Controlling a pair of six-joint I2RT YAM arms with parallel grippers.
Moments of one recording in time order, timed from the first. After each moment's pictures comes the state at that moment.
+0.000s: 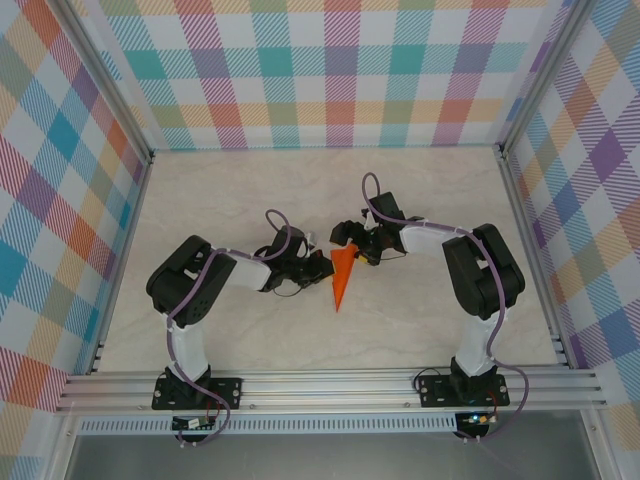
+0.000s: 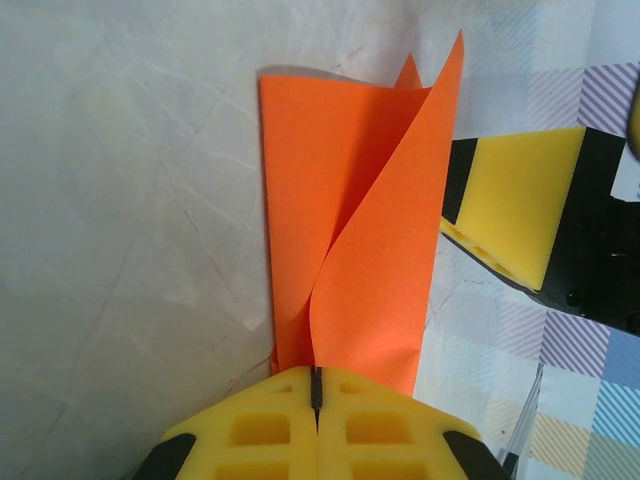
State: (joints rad) left arm -0.59 1.91 0.82 0.36 0.51 -0.97; right arm 0.47 1.88 1.09 -0.18 -0.47 0.82
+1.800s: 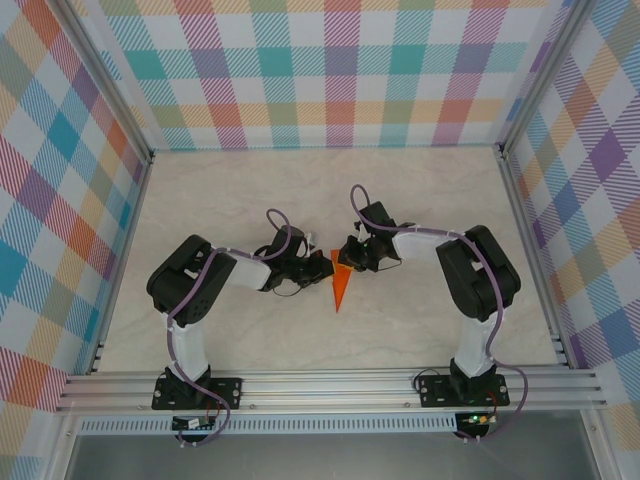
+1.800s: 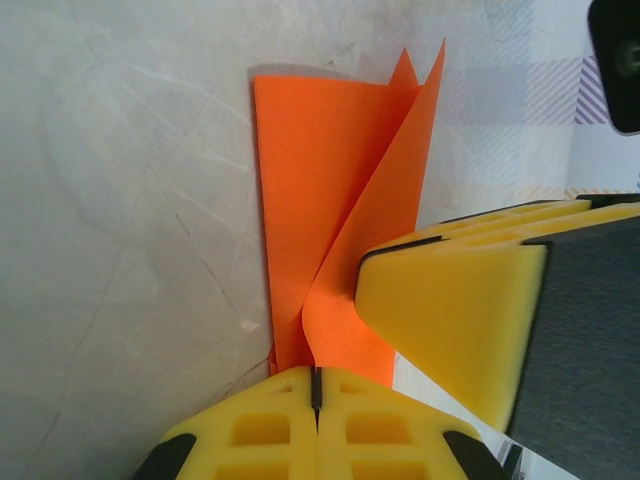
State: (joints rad) left arm -0.59 1.91 0.82 0.36 0.52 -0.95; right arm 0.52 1.89 1.06 -0.24 -0.44 0.79
